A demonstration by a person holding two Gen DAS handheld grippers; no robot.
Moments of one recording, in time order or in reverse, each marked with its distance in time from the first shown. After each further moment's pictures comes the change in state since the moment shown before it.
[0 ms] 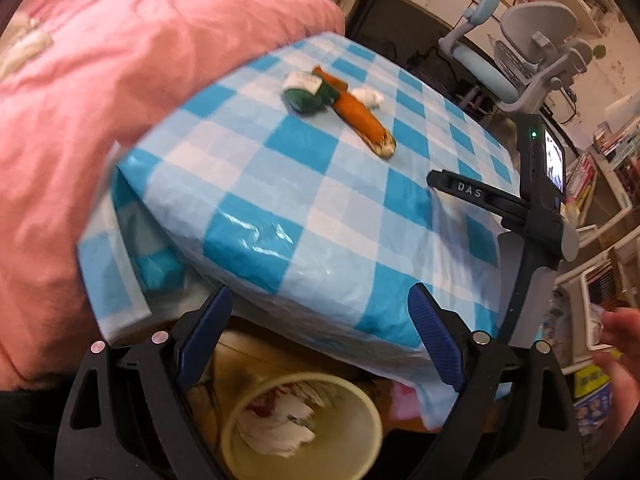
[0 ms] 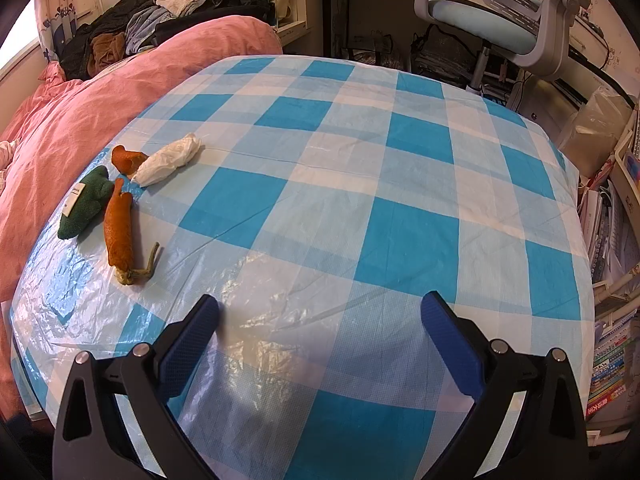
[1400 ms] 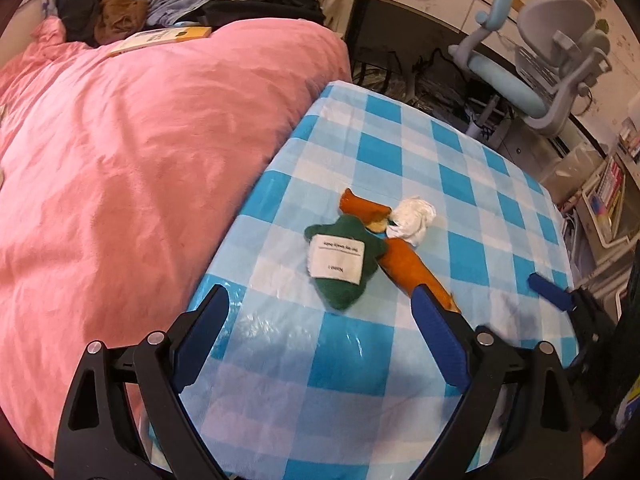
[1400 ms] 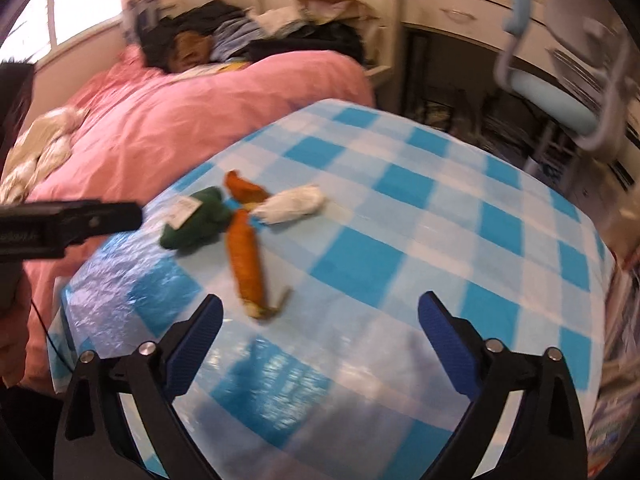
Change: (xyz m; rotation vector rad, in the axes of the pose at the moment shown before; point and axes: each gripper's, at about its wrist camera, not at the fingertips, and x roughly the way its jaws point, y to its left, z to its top) left arm 0.065 0.014 0.168 0.121 -0.017 0.070; right arm -0.028 0.062 0.025 -0.233 -0.117 0.177
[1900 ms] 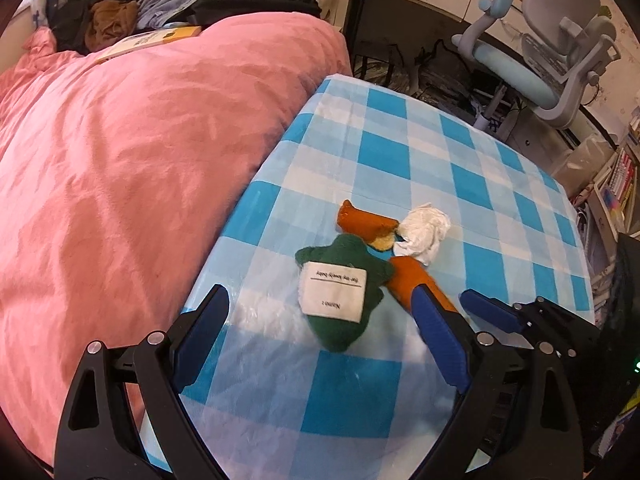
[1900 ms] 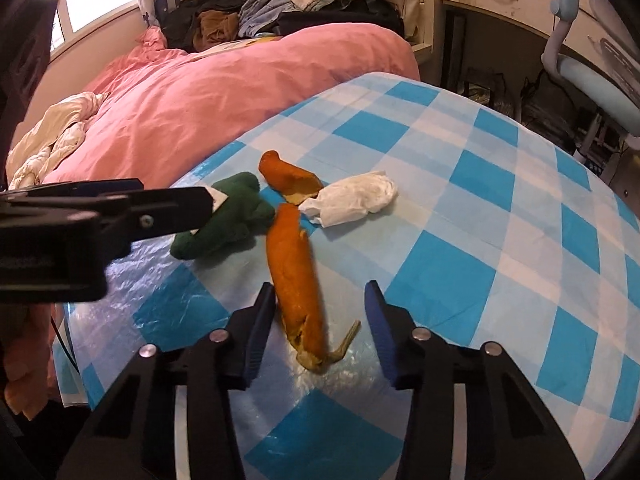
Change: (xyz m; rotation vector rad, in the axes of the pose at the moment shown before) left arm 0.033 -0.012 0.017 0.033 0.015 0.041; right arm 0.043 0.021 0.012 0.001 0.063 0.114
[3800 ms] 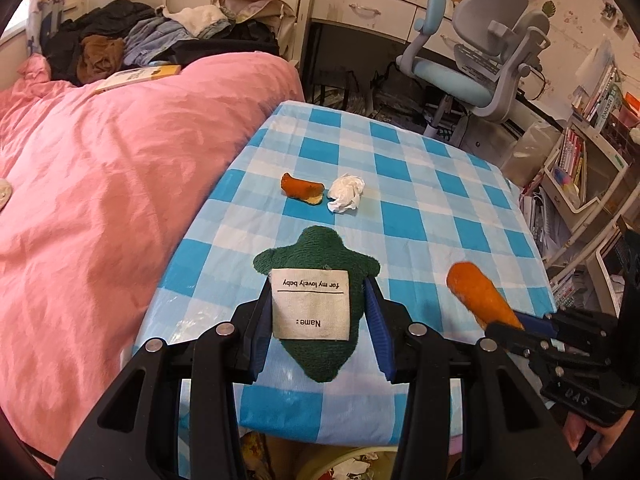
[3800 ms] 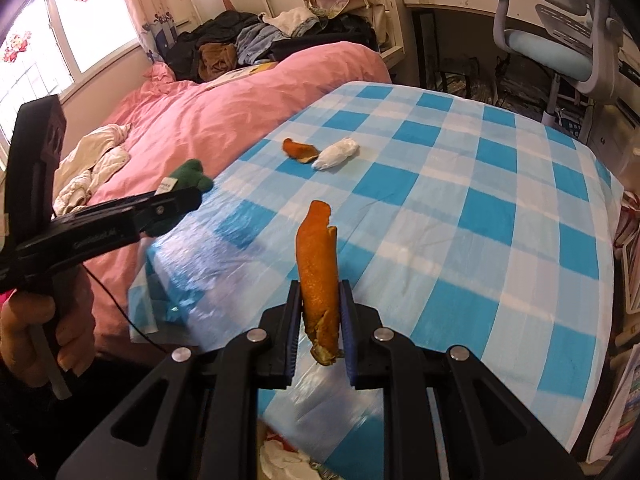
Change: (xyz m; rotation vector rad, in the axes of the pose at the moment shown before) left arm -0.101 -0.022 -0.083 0.087 -0.139 -0.101; right arm -0.120 -0.009 -0.080 0.130 -0.044 0.070
